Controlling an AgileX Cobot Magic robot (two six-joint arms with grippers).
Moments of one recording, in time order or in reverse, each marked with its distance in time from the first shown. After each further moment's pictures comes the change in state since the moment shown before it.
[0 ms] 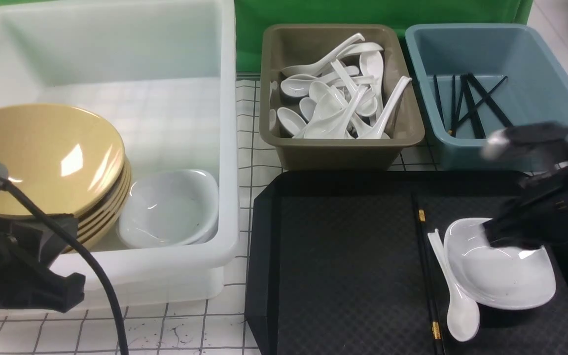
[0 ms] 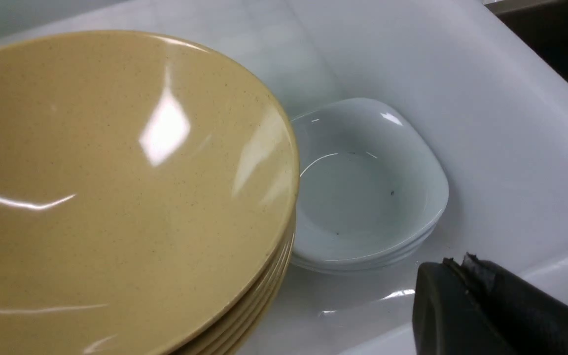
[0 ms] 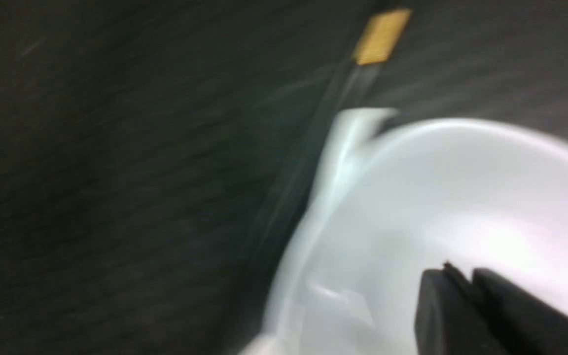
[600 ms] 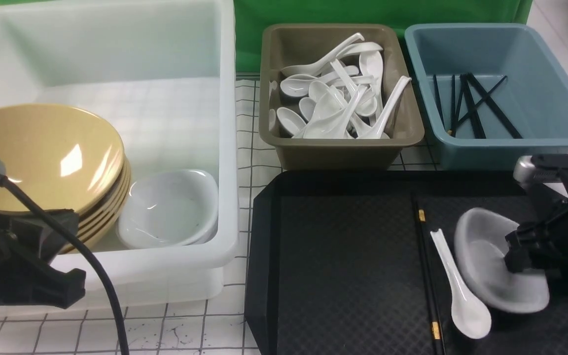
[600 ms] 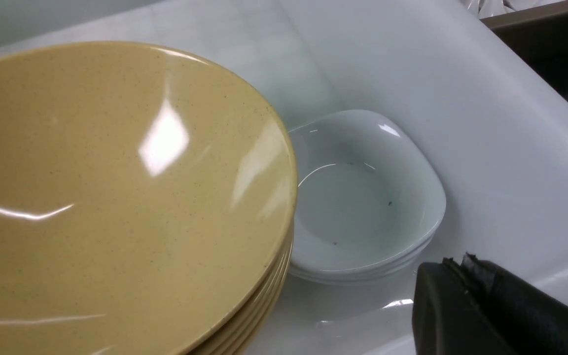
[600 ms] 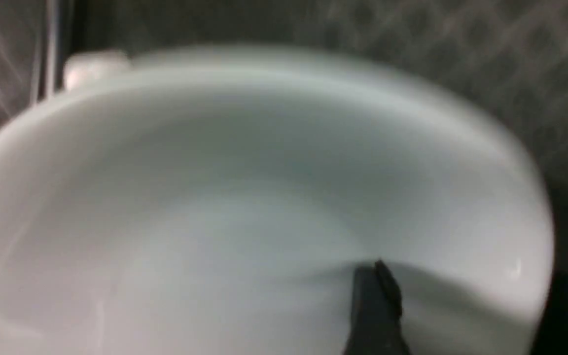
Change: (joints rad) right arm -0.120 0.197 0.021 -0.051 -0.058 0.076; left arm 0.000 0.000 0.000 0.000 -0.016 -0.003
